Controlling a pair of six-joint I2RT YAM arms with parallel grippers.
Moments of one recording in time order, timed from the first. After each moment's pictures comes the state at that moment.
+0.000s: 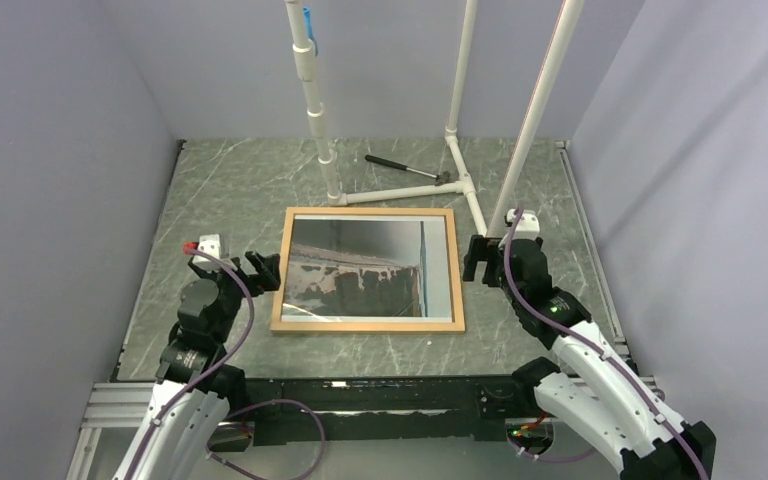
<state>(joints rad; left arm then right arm) -0.25 0.32 0.35 -0.17 -0.10 -0.38 0.47 0.74 0.60 -0.36 0.29 0.33</state>
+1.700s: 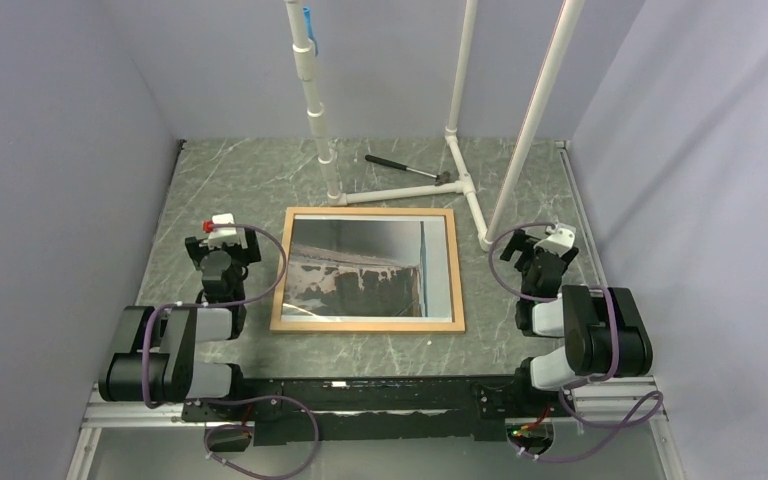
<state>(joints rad) -0.02 1.35 0.19 1.06 -0.32 0.07 -0.07 1.46 0.16 1.12 0.23 0.14</state>
